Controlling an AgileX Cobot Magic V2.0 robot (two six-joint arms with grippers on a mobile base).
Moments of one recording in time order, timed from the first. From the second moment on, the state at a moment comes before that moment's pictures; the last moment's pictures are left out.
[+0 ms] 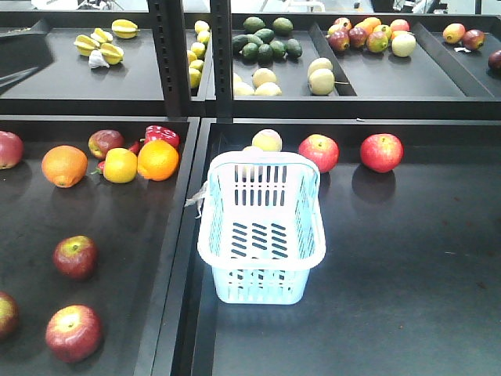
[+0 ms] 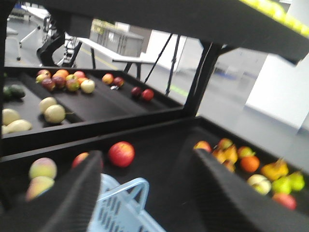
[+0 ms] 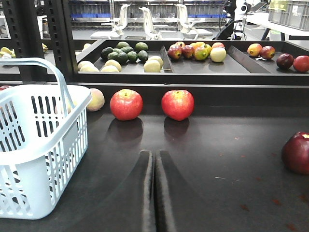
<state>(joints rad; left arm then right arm) 0.10 1.03 -1.03 -1.48 0.90 1.17 0.02 -0.01 0.03 -0.02 0.18 0.02</state>
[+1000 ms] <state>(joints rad) -0.22 1.90 -1.75 -0.96 1.04 1.28 0.02 -0.01 0.03 -0.02 0.18 0.02</state>
